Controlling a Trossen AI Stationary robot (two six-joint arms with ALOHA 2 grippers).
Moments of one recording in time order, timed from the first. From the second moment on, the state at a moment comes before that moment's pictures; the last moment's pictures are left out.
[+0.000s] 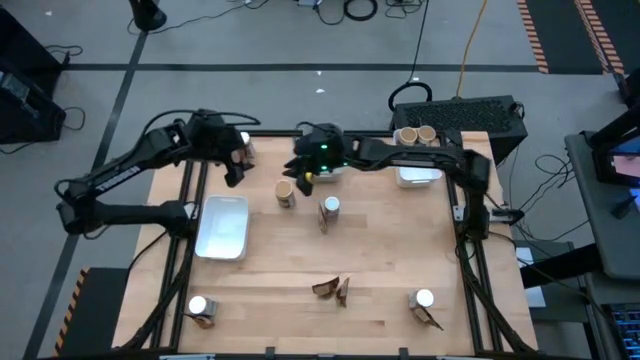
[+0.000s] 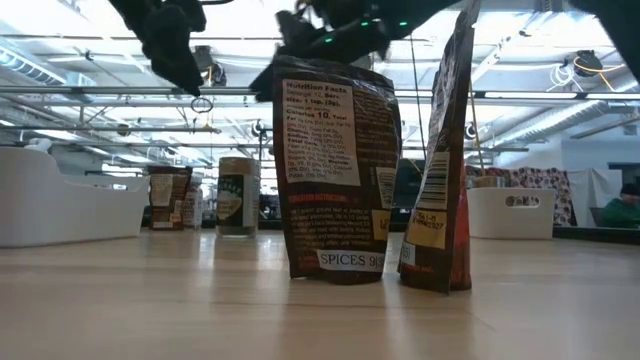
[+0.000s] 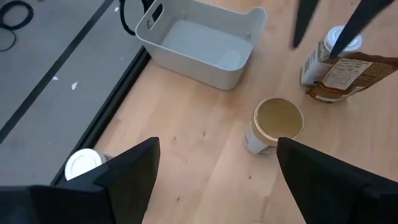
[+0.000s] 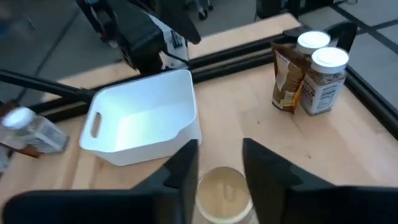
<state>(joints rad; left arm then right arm) 0.59 0.98 1.06 -0.89 0.08 0.16 -0.26 1.97 1.65 -0.16 -0.22 0.16</state>
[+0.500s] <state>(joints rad) 0.59 0.94 1.01 -0.84 0.13 0.17 -0.21 2.30 2.14 -0.68 -0.06 0.07</state>
